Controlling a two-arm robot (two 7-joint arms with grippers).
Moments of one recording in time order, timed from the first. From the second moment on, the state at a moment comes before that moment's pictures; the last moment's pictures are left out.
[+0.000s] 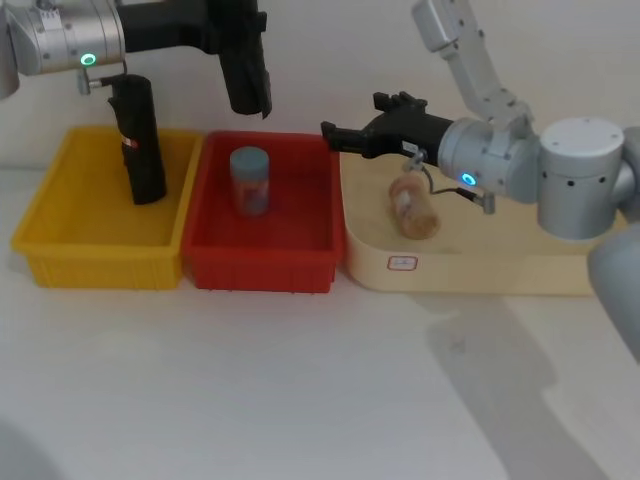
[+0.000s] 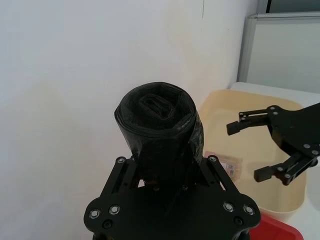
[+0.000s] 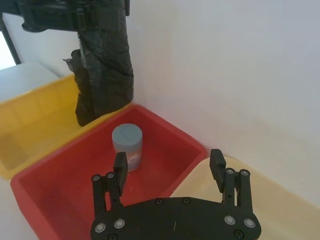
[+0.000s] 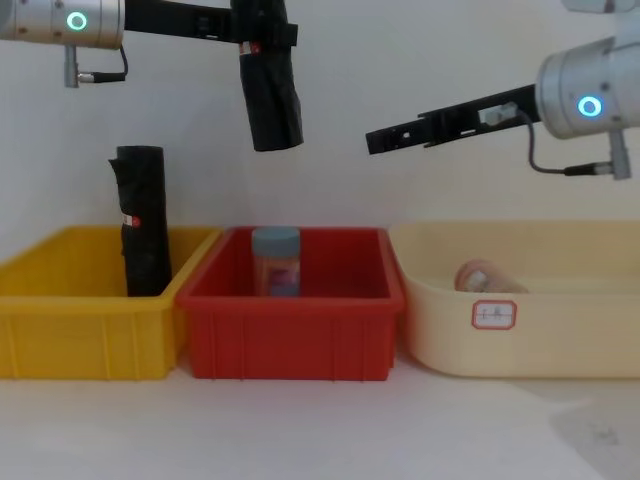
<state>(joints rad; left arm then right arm) -1.43 0.09 0.67 -0.08 -0.55 -0.20 -1.11 0.75 0.25 -0.47 -1.25 0.29 0.45 0.42</state>
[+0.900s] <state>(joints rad) -1.44 0.09 0.67 -0.07 -0.55 -0.20 -1.11 0.83 0.17 -0.50 -1.12 0.28 0.36 0.45</state>
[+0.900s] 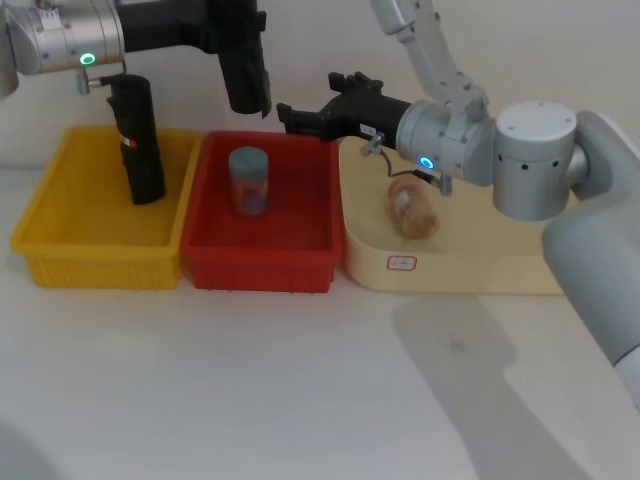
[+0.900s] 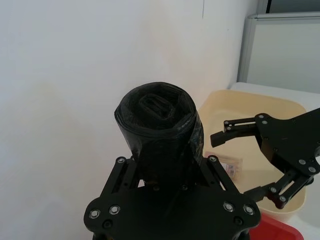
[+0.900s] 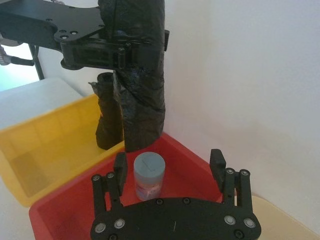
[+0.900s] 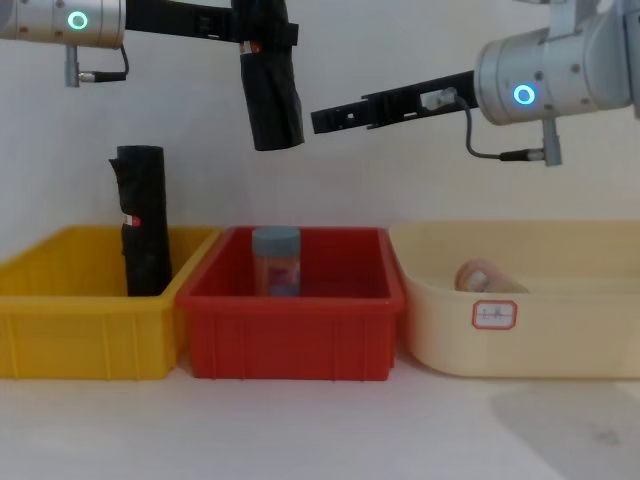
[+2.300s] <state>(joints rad) -1.44 0.09 0.67 -0.07 -0.55 -0.20 -1.11 0.99 0.05 -0.56 -0.85 0.28 0.25 0.52</state>
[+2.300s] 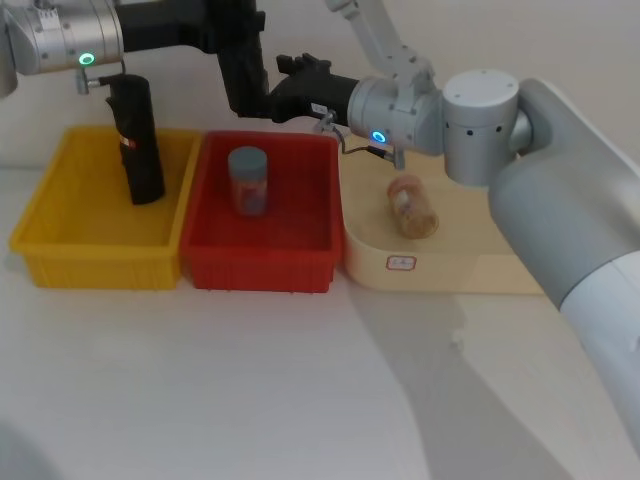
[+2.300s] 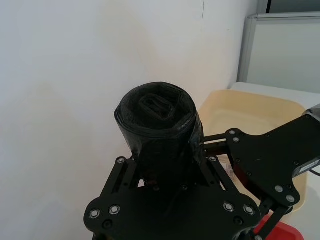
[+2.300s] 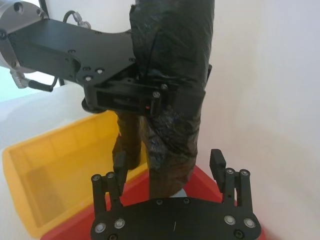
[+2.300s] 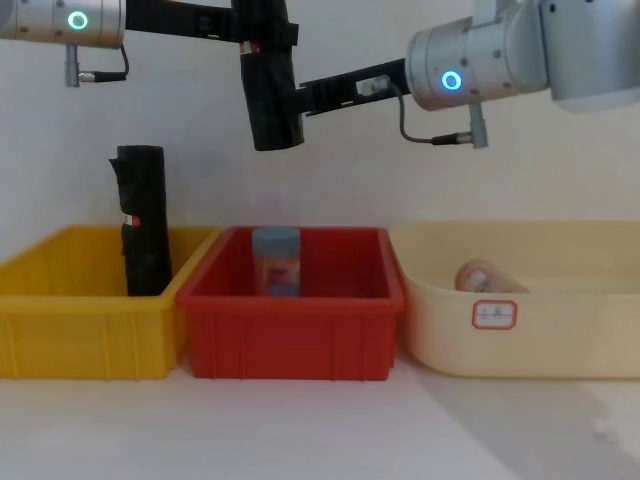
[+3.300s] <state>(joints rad) -1.44 0.09 0.67 -0.07 -0.55 -0.20 -1.11 1.12 -0.06 -0.55 -0.57 0.26 0.13 0.57</state>
